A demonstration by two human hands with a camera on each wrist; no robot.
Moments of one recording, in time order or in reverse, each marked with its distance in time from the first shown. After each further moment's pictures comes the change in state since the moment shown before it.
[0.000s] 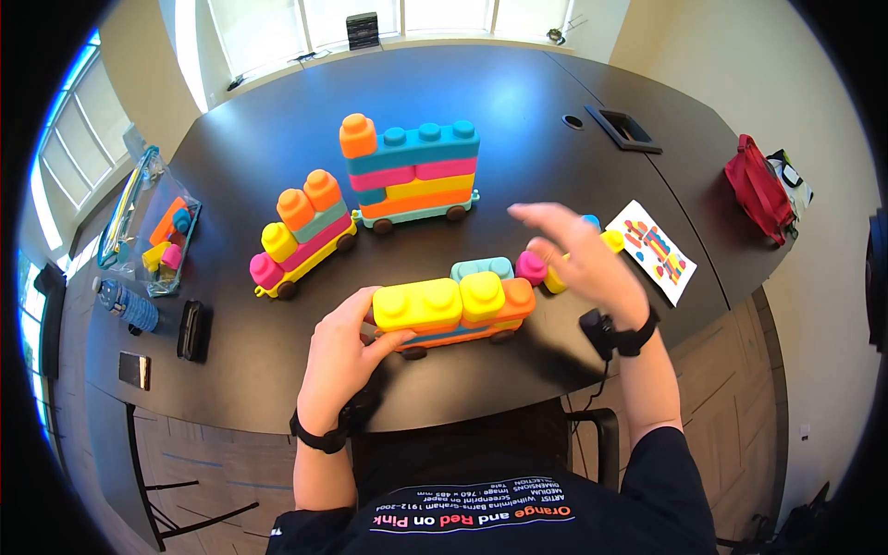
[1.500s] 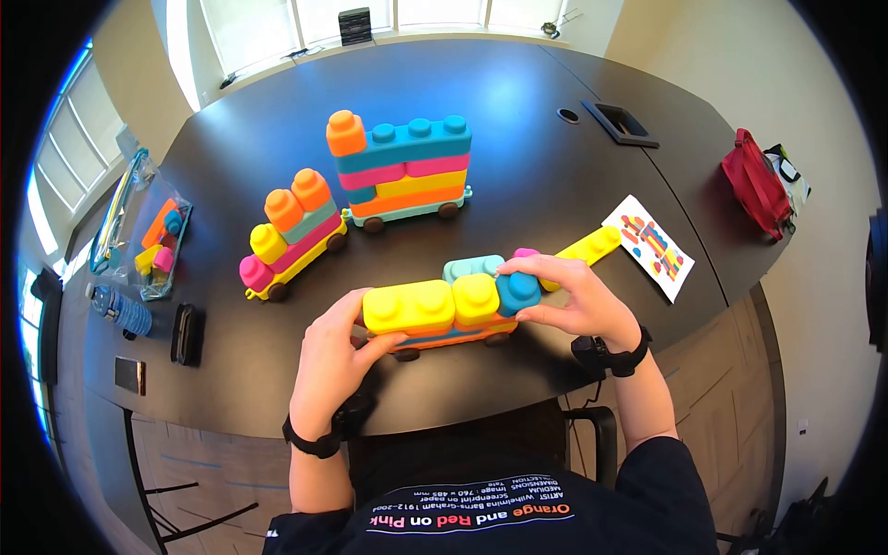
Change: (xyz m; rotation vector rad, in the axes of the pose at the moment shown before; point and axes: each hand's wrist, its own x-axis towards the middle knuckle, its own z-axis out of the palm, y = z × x) left_hand 0.000 0.001 0.000 -0.026 -0.014 -0.020; right_hand -0.034 -0.007 0.010 0.334 -0.178 -0.028
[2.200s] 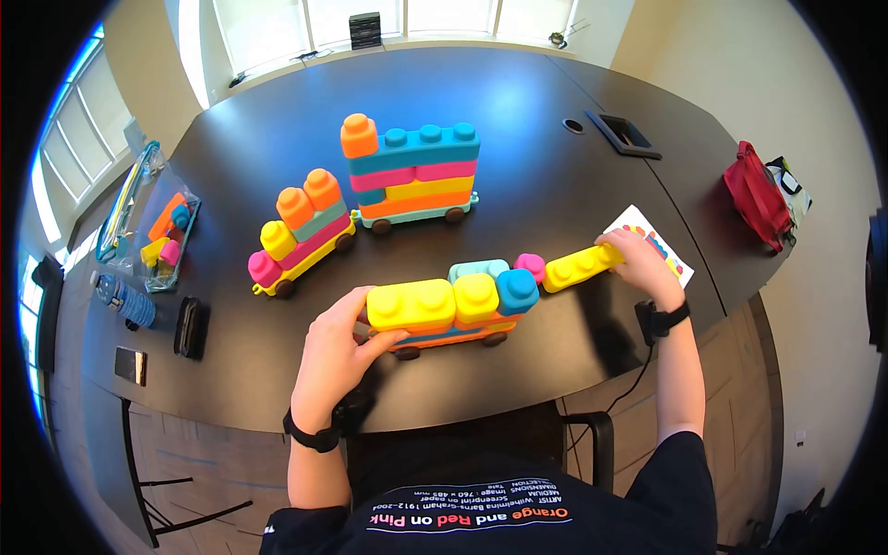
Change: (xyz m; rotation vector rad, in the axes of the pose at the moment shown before) left_hand -0.002 -0.004 -0.002 0.006 0.066 0.037; right_hand -0.065 0.079 -0.101 -0.750 -0.104 0.512
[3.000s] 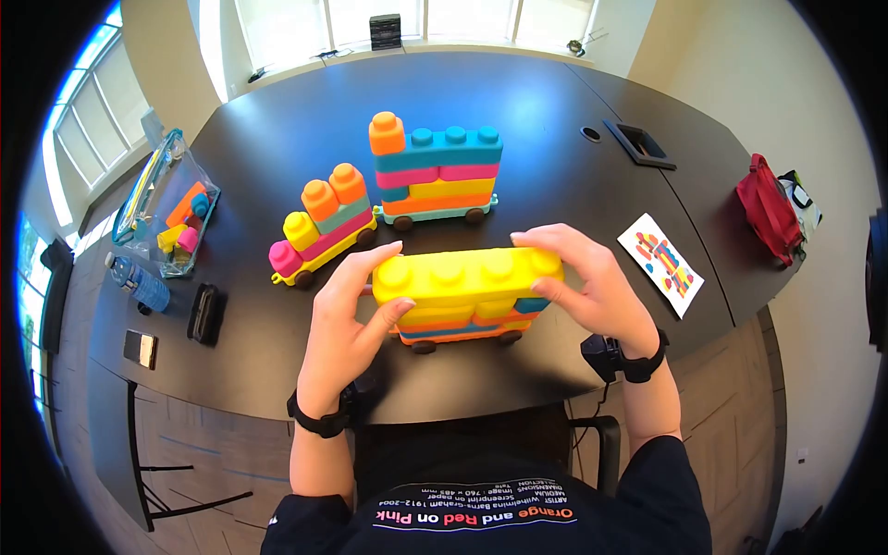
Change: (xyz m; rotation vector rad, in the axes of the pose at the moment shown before) left_hand 0.007 0.015 -0.018 -0.111 0.157 0.252; right_hand 0.014 -0.188 -0.035 0.591 0.273 -0.518
